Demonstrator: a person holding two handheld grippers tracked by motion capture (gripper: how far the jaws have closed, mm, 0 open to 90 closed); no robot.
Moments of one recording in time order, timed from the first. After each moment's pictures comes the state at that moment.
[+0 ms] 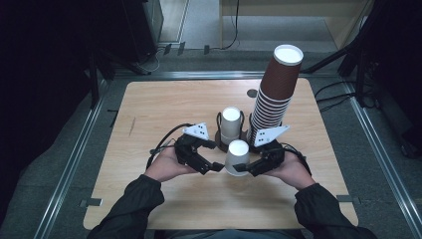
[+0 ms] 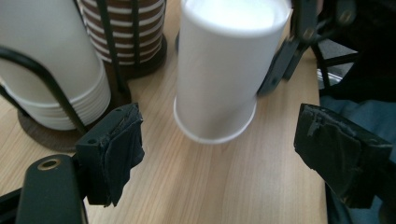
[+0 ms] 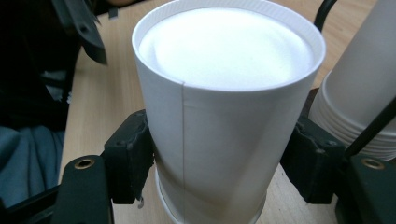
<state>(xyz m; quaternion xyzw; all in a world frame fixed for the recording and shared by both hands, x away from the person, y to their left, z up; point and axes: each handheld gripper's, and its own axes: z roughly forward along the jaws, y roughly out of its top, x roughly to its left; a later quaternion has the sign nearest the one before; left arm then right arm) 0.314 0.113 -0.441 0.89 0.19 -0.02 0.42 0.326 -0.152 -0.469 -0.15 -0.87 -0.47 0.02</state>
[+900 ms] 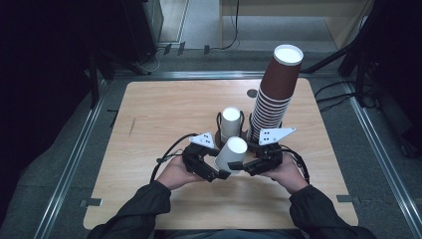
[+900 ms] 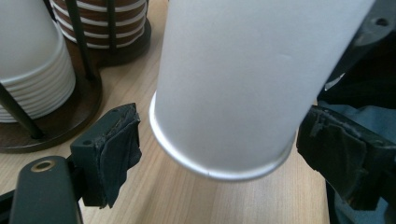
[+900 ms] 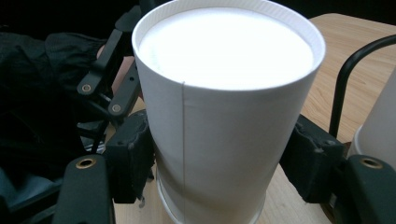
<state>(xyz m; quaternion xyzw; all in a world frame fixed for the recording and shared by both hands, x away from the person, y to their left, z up) 0.311 0.097 -0.478 0.87 0.21 -0.05 0.44 0.321 -0.149 -0.472 -0.14 -0.80 -0.58 0.05</state>
